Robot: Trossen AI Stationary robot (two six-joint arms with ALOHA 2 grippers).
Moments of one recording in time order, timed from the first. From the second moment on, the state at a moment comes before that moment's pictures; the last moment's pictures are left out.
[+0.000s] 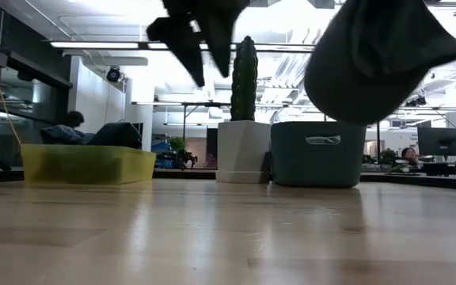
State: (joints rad) left arm -0.27 1.93 1.80 -1.15 -0.37 -0.90; right arm 0.08 1.15 1.38 -1.26 0.16 0.08
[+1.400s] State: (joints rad) left arm 0.10 1.27 0.63 0.36 0.14 -0.66; right arm -0.28 1.62 1.85 -1.48 0.70 -0.20
